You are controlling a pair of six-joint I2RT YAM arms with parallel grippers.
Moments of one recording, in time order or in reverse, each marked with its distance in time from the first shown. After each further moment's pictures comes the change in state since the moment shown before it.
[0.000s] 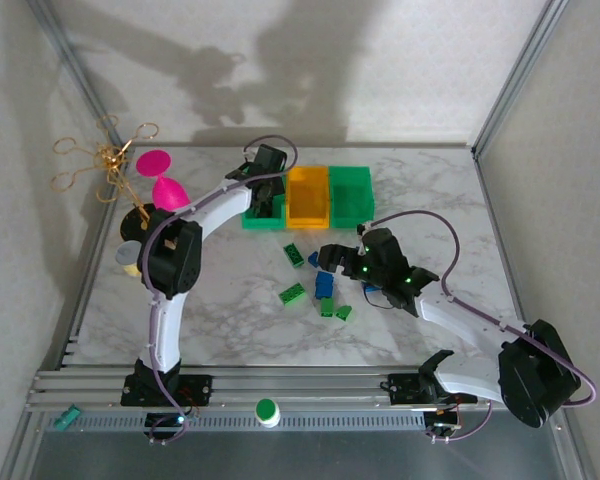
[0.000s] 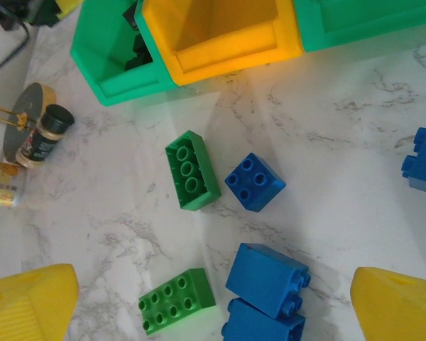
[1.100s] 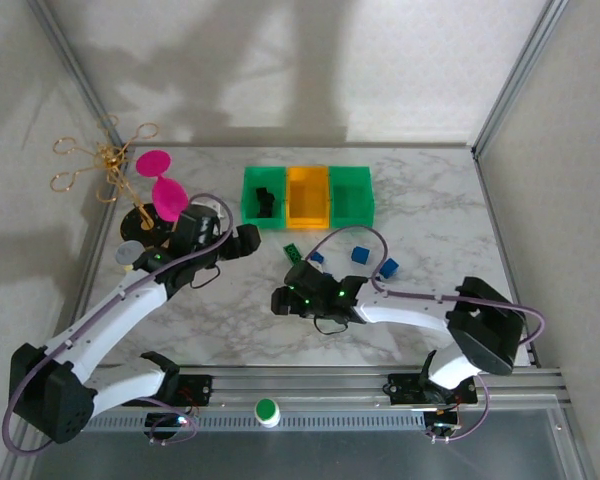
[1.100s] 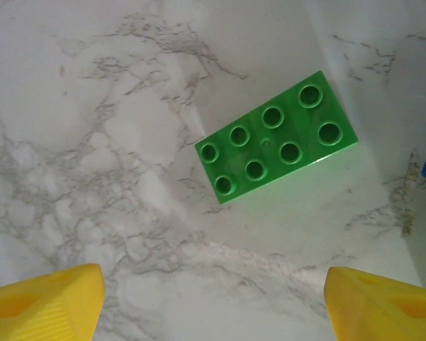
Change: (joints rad) left arm -0.004 -1.030 -0.881 -0.003 0.341 -0.015; right arm 0.458 0.384 0.244 -0.188 0.146 0.297
